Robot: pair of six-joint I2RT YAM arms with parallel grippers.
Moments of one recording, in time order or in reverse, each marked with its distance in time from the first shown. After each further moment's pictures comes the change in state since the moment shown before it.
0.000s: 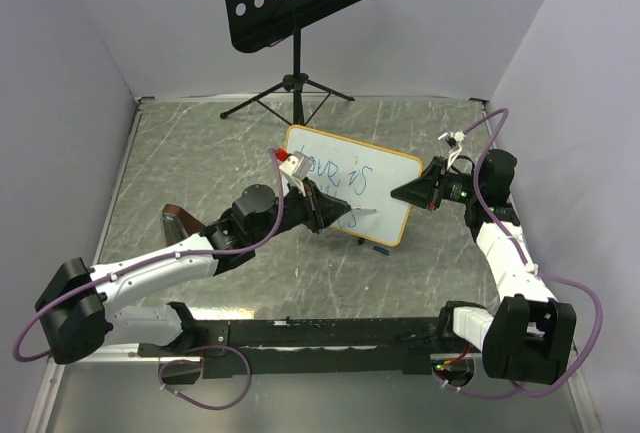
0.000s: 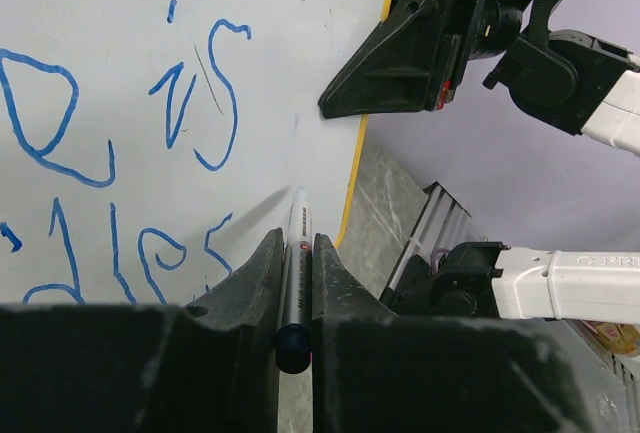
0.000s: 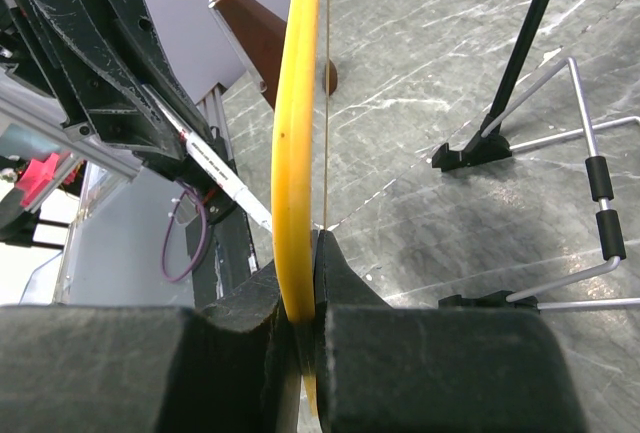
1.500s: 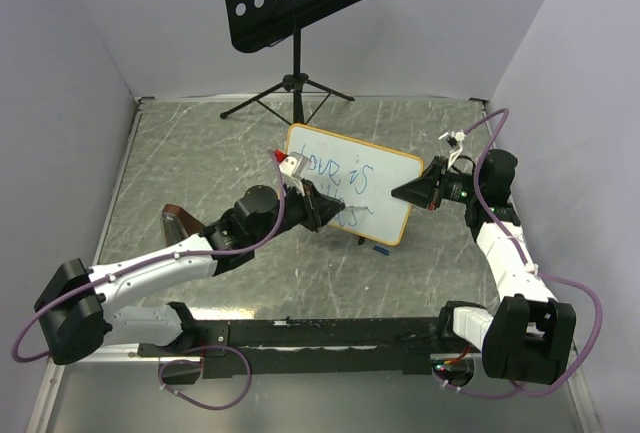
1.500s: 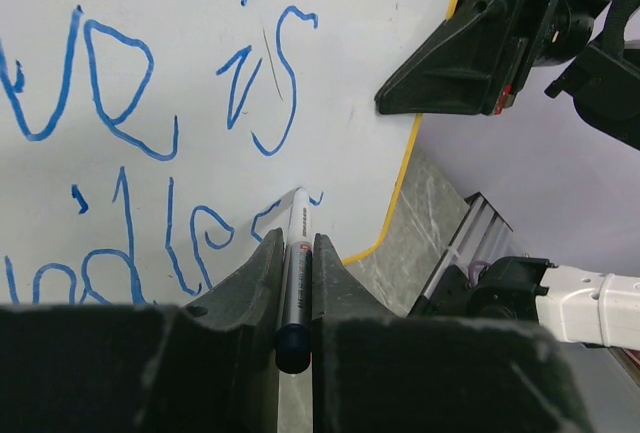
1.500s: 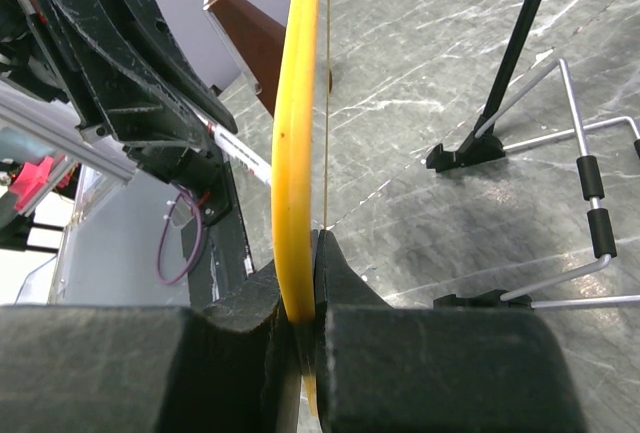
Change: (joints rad) left arm -0.001 -0.003 0.002 -0.066 -0.097 0.017; right arm 0.000 0.000 0.000 0.000 0.008 -0.004
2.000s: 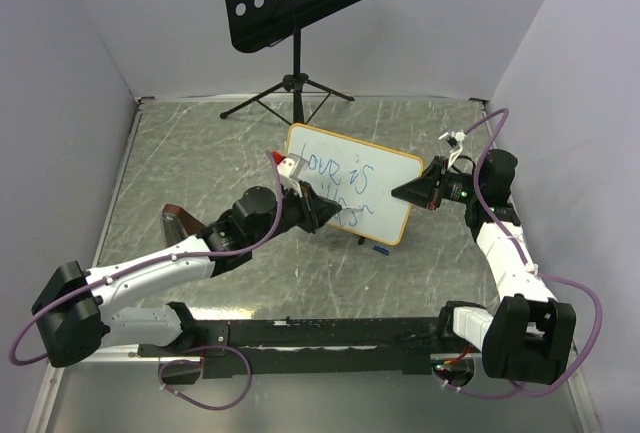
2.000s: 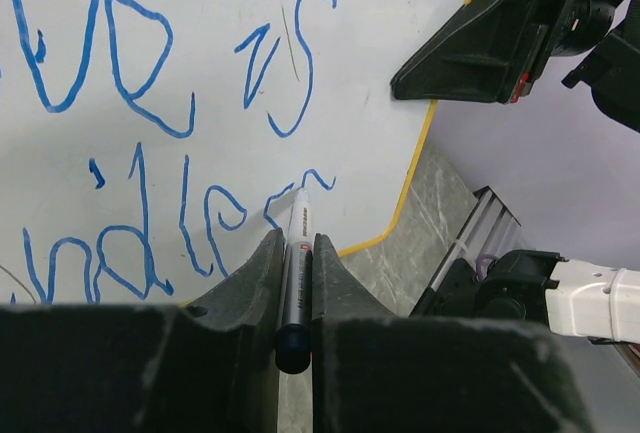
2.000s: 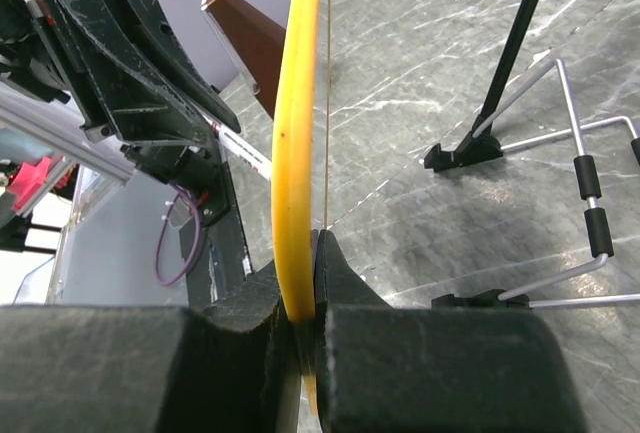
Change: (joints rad) left arm 0.008 -0.021 -0.016 -0.023 -0.013 -0.001; right arm 0.000 0.000 0.000 0.000 0.002 -0.001
